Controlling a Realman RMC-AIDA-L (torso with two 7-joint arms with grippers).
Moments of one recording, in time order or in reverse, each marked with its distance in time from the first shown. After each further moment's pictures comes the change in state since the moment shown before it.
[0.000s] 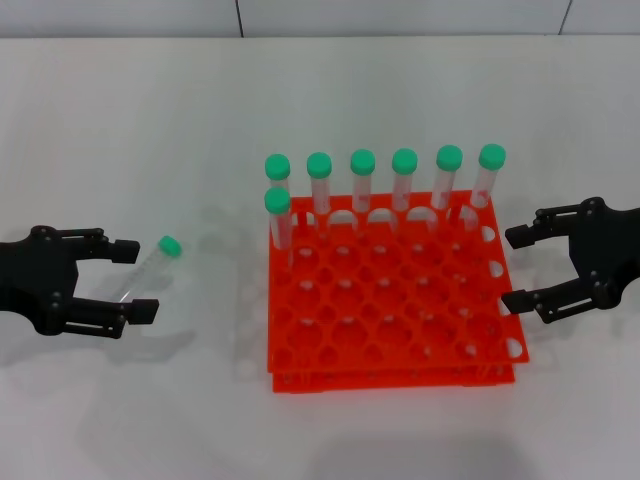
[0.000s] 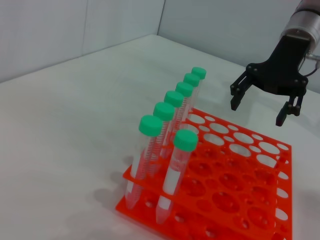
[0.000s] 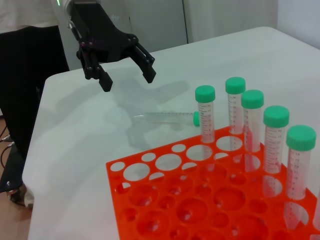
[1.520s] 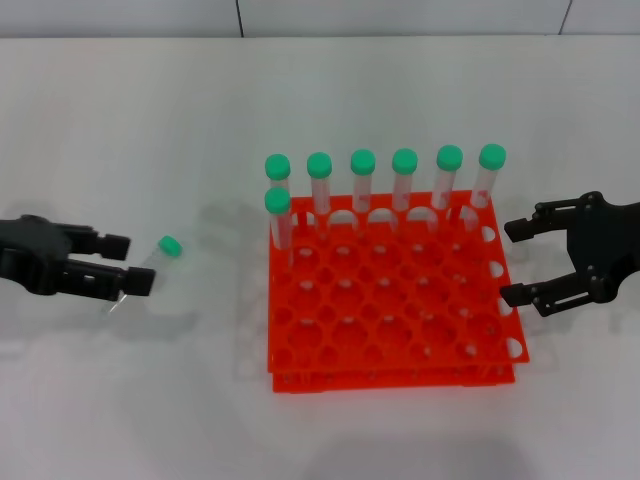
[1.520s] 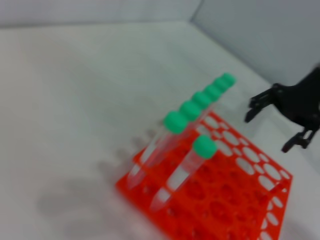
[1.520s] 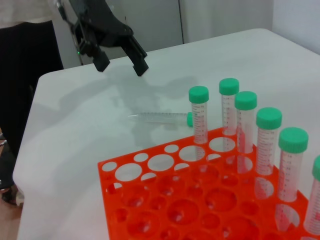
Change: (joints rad) left arm -0.058 0.008 0.001 0.101 0.047 0.072 -0.432; right arm 0.001 0.003 -0.002 -0.002 0.000 0.022 -0.010
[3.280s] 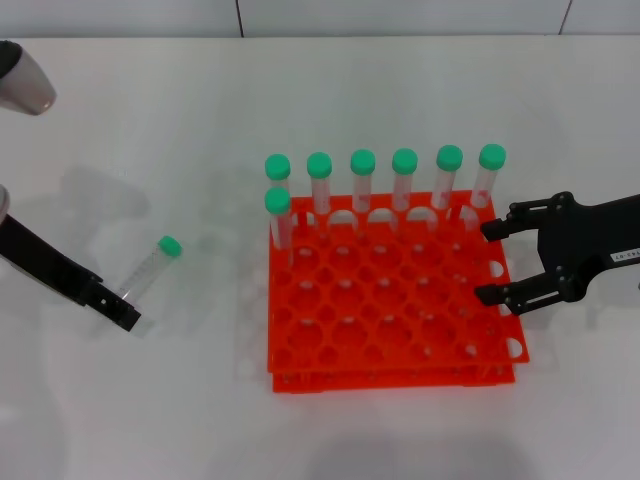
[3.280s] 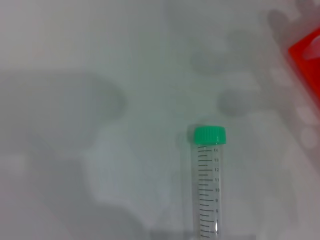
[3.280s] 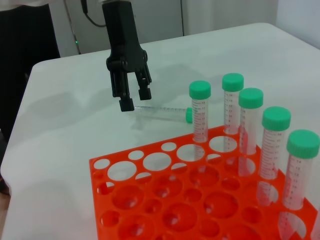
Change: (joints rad) left arm -0.231 -0.055 0.253 -0.036 0.558 -0.208 -0.450; right arm 0.017 0.031 -0.049 0.000 -0.014 0.070 -0.004
